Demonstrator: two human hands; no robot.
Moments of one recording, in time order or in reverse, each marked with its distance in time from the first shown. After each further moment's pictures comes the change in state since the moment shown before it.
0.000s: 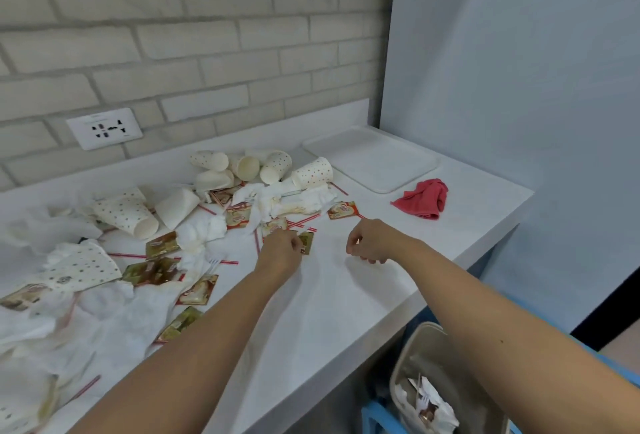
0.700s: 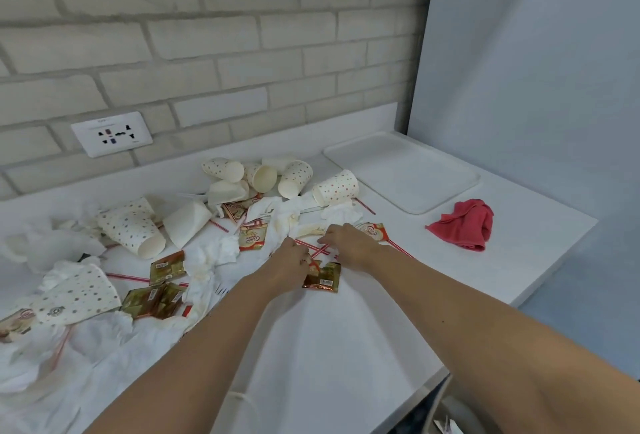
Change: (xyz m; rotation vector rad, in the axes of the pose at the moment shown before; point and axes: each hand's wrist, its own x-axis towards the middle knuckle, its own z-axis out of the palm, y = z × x) left_hand 0.067 -0.034 -0.010 0.236 -0.316 0.067; right_hand 0.120 -0.038 0.023 -0.419 0.054 -0.310
